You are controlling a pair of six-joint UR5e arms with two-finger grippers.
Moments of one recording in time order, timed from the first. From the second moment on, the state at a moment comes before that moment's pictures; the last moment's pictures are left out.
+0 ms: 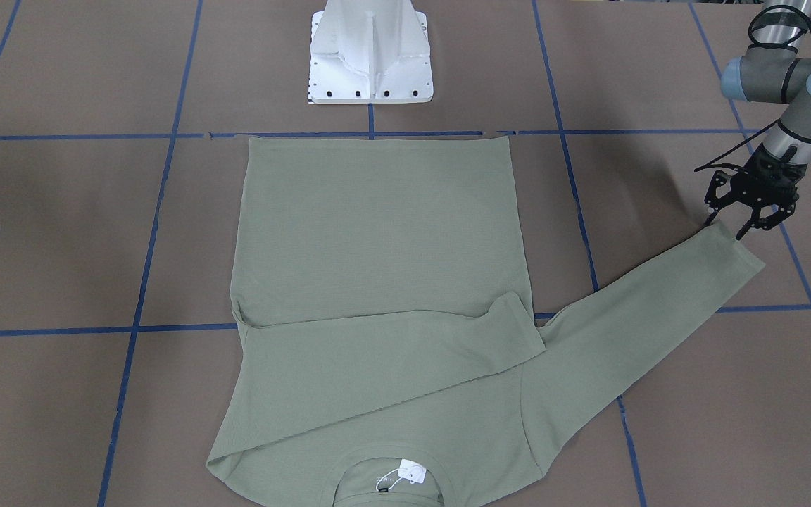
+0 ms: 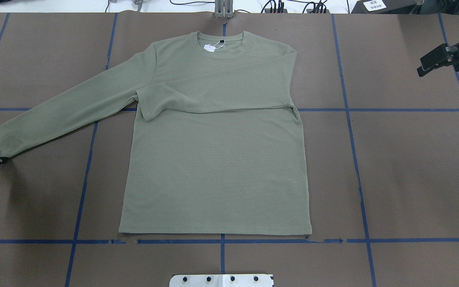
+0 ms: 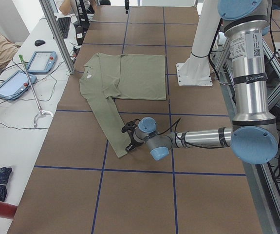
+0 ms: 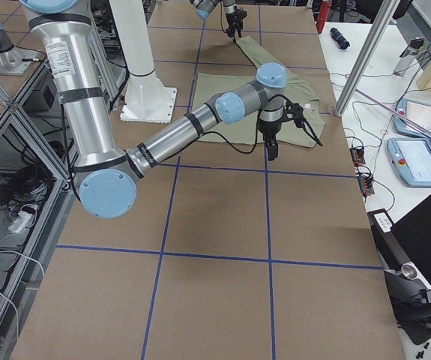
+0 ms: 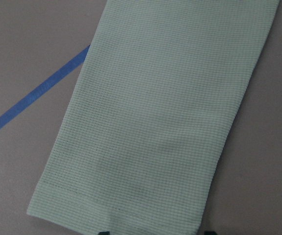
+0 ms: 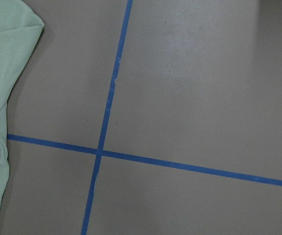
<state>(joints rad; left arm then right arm) -0.91 -1.40 -1.48 -2.68 -1.97 -0.26 1.23 -1.33 1.93 -1.67 2.24 0.42</state>
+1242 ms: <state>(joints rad) -1.05 -1.69 -1.49 -2.60 -2.03 -0.32 1.31 -1.44 1.92 -1.68 2.24 0.20</state>
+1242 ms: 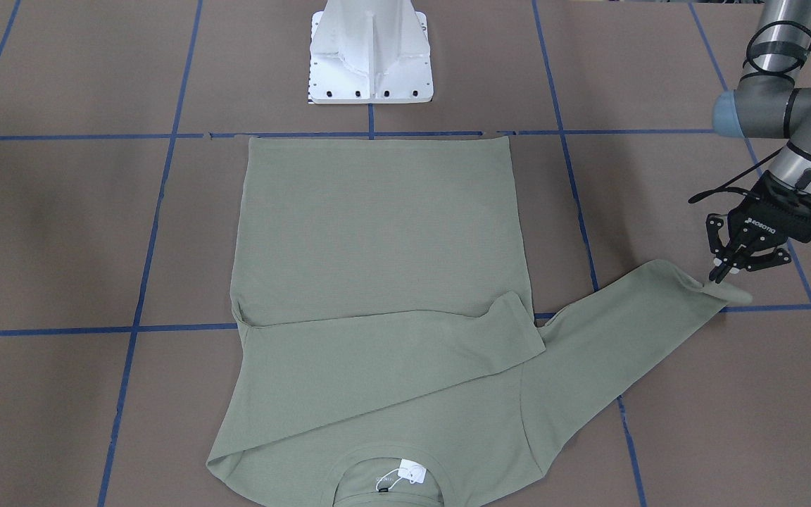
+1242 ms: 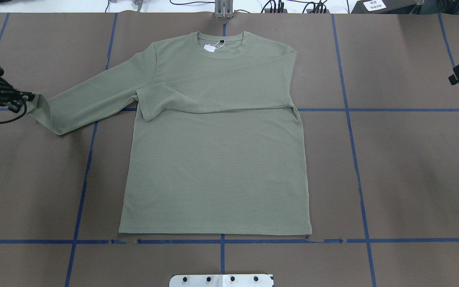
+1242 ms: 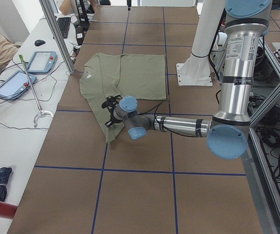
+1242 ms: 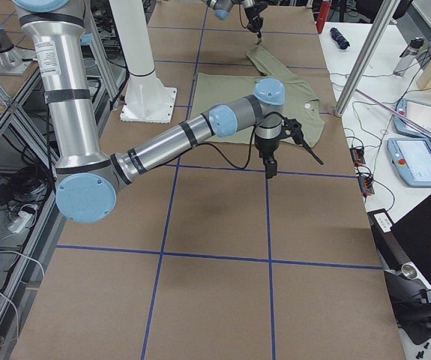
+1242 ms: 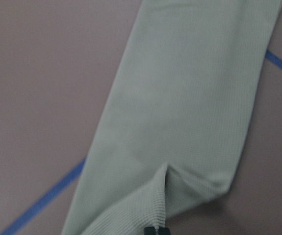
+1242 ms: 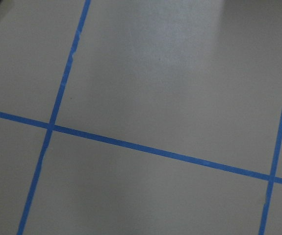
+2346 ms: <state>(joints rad) -0.79 -2.49 -1.27 -2.18 -1.76 -0.99 1.35 -1.50 1.92 -1.67 2.24 0.13</state>
